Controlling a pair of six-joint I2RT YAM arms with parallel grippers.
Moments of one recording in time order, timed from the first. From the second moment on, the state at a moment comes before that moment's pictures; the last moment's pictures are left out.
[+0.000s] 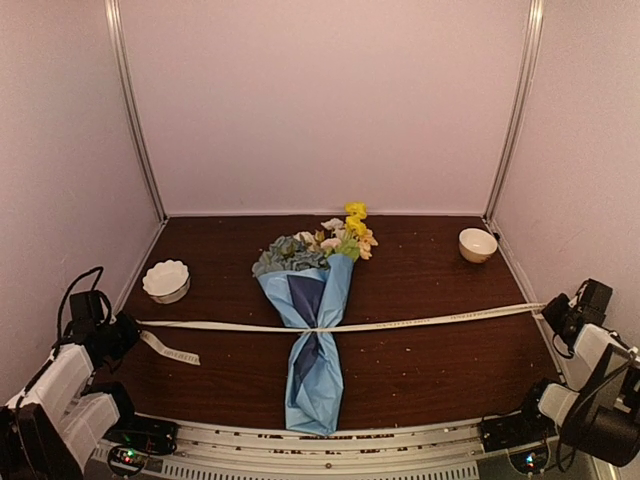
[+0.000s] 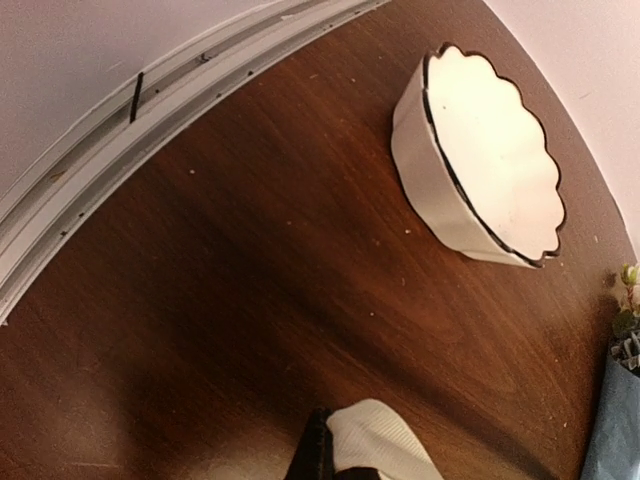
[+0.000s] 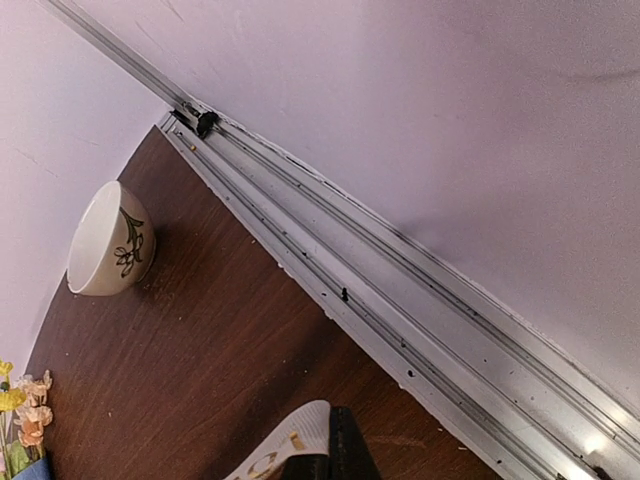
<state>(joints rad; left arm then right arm) 0.32 0.71 0.22 -0.26 0.15 -0.56 -0.68 0.88 0.29 -0.01 -0.23 0.47</state>
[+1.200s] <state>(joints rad) 0.55 0.68 0.17 -0.36 0.31 -0.58 -0.83 0.80 0.20 -0.01 -0.37 0.56</state>
